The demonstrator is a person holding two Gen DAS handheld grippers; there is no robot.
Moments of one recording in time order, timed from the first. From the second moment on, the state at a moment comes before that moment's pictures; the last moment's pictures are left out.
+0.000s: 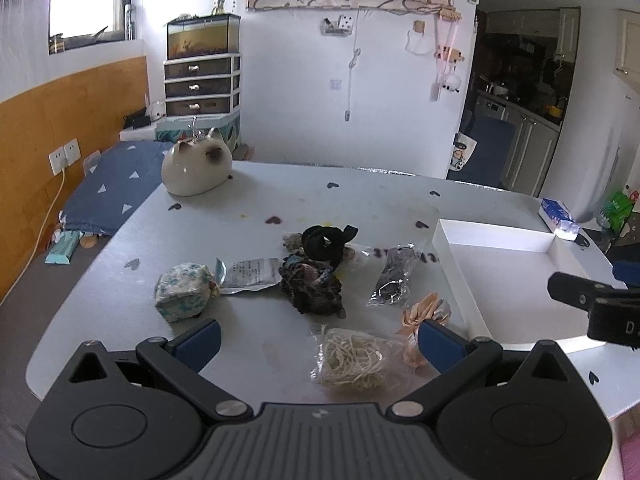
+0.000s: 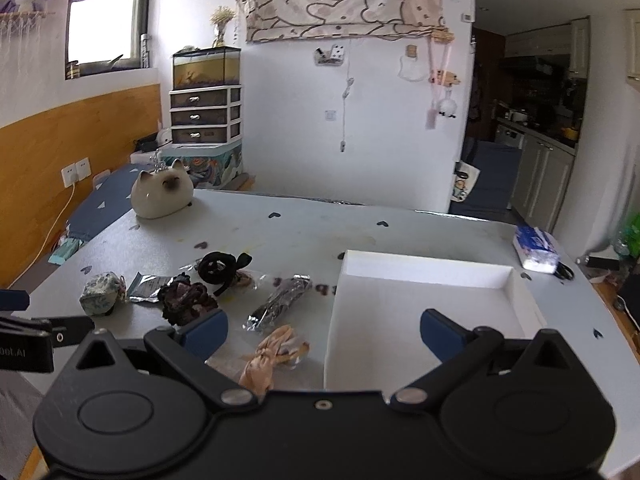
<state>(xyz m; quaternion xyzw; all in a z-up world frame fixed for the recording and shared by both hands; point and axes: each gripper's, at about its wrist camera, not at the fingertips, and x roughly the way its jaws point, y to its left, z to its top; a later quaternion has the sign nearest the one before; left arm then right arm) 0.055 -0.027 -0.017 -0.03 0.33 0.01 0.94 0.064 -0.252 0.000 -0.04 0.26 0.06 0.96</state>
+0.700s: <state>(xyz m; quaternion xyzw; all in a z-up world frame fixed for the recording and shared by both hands) 0.168 -0.043 -0.063 -0.15 0.44 0.13 0.88 0.202 -0.275 -0.041 -0.15 0.28 0.23 0.92</state>
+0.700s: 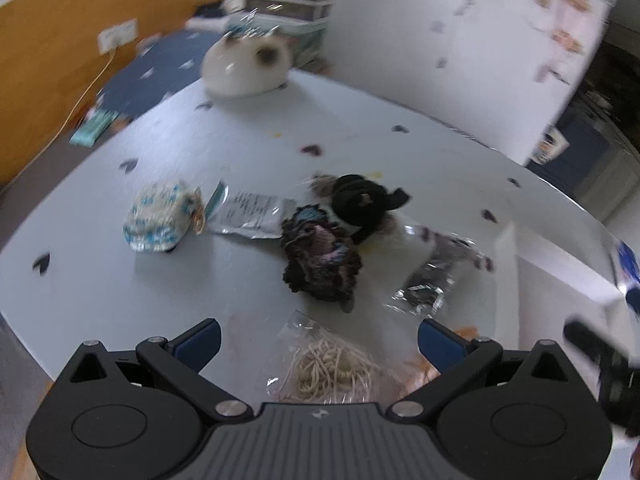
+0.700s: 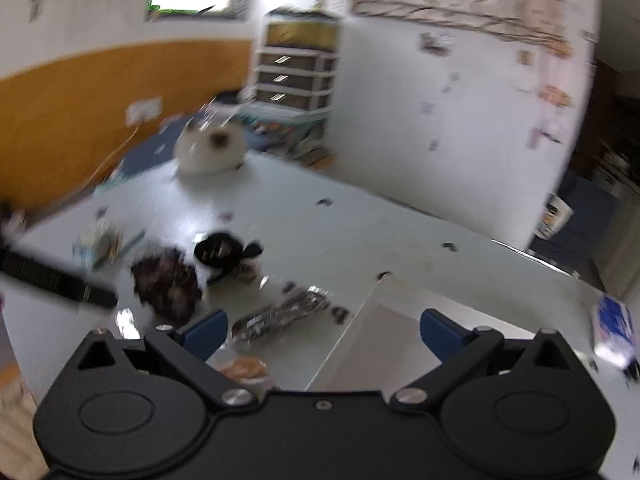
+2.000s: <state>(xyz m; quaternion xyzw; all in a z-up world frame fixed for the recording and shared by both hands) 0.235 -0.070 -0.154 -0.25 0.60 0.30 0.69 0.232 -0.251 -0.106 -0.24 0.33 0.50 0.76</state>
